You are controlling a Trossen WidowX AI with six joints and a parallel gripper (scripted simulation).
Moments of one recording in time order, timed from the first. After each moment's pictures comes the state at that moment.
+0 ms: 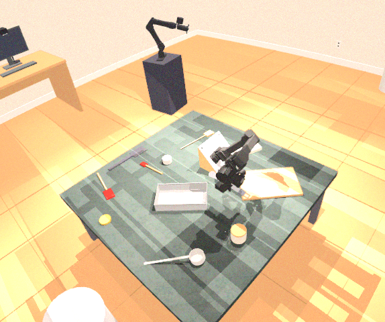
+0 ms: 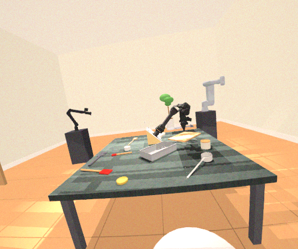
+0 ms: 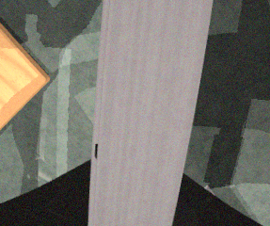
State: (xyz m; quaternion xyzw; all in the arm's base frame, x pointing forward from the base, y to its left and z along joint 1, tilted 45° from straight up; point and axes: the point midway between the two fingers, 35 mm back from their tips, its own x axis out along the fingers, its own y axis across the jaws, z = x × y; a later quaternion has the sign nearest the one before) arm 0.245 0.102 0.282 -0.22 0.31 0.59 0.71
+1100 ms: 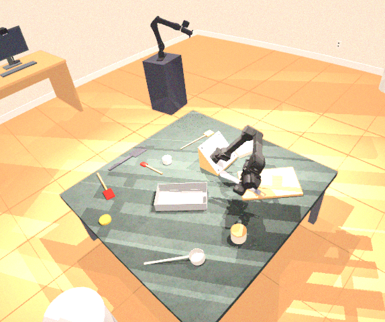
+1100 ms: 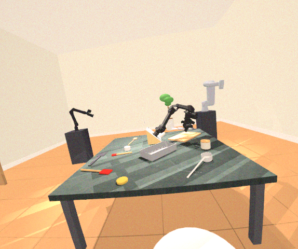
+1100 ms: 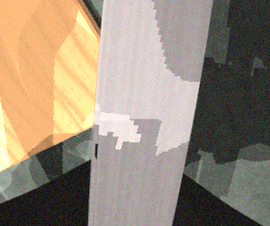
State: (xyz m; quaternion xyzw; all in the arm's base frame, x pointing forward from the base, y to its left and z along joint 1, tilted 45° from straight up) arm 0.176 0.165 0.286 -0.33 0.32 0.63 0.62
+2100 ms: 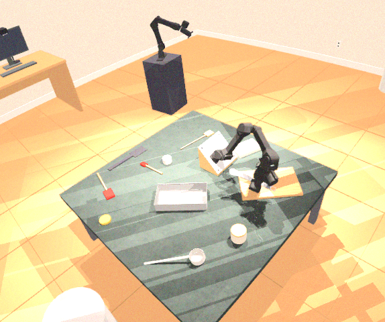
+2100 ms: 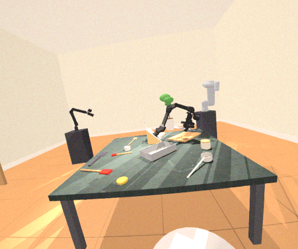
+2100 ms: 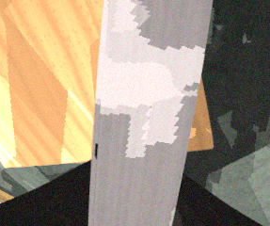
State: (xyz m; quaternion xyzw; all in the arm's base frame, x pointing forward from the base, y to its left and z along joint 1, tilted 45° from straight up) arm 0.103 0.201 0.288 -0.44 0.30 0.63 0.56
